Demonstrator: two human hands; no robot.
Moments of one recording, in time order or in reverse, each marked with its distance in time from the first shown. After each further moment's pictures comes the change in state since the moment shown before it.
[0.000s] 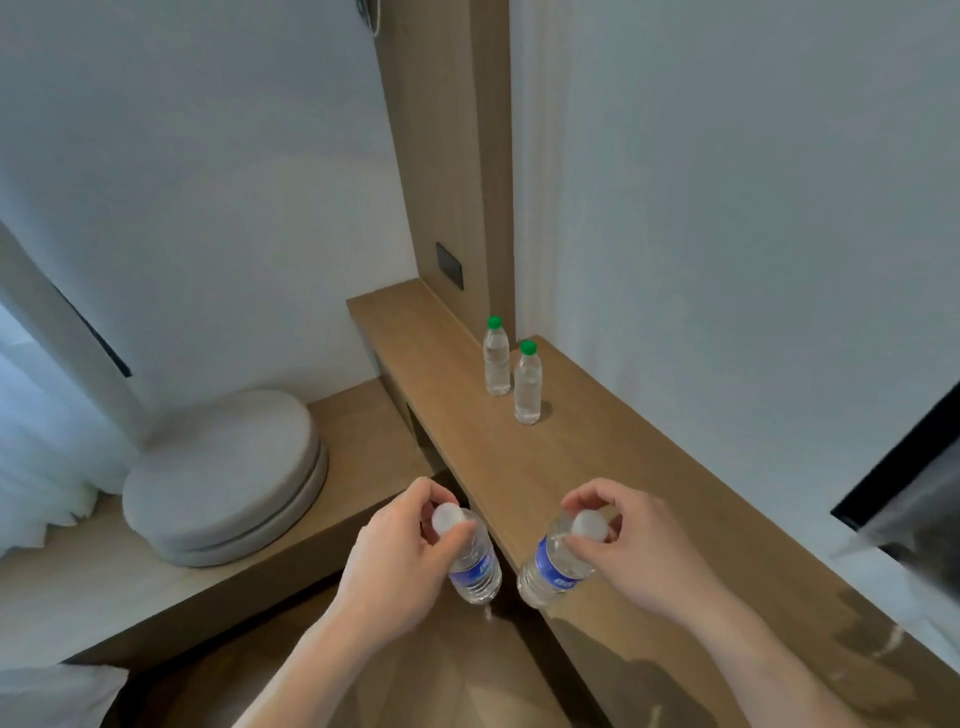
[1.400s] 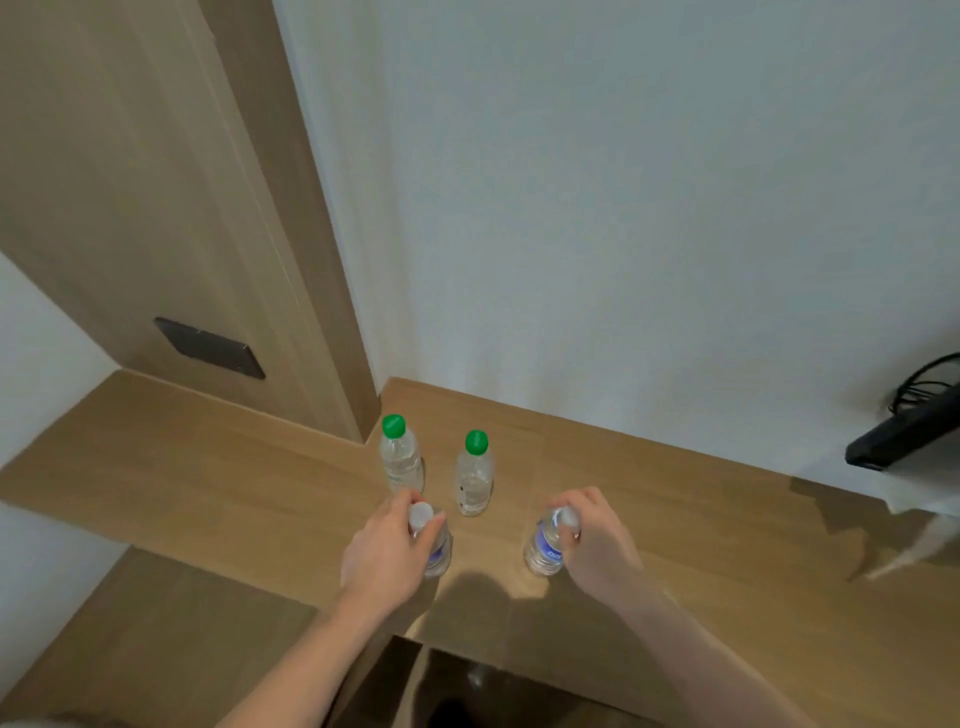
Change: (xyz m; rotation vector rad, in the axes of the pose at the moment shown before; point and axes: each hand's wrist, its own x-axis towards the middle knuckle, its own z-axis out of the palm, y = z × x) left_hand 0.502 -0.121 0.073 0.227 -0.531 0.452; right_hand 0.327 0.036 0.126 -0.173 0.568 0.591
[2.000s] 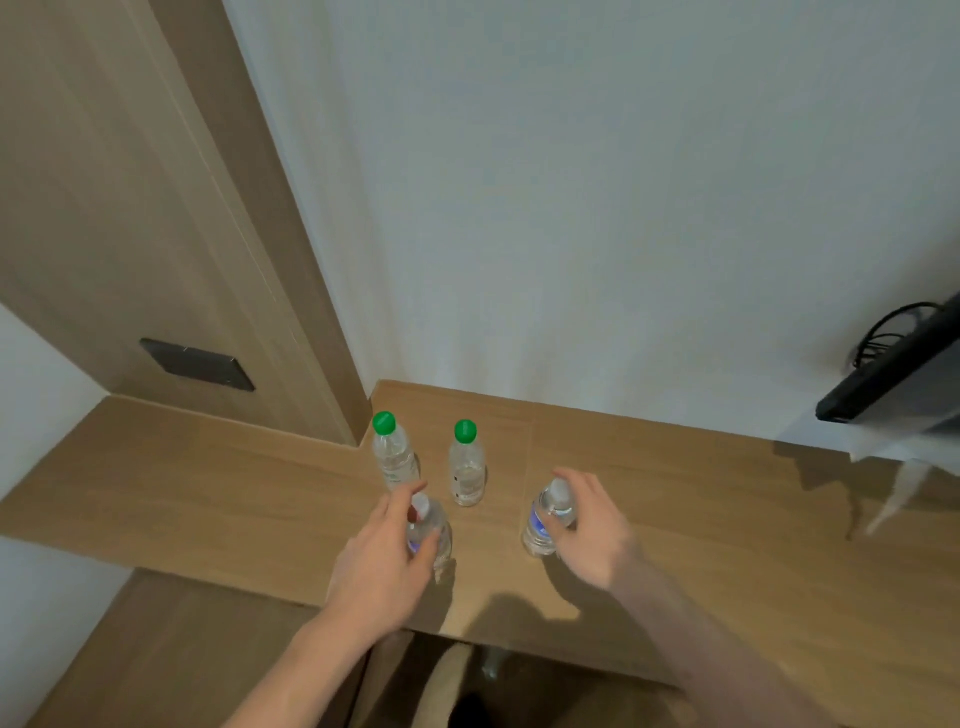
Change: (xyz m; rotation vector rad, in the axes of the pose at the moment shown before) left_hand -0.043 0.016 -0.037 0.009 -0.092 0.137; right_hand -0.027 -0.021 -0.020 0.109 -0.099 0.164
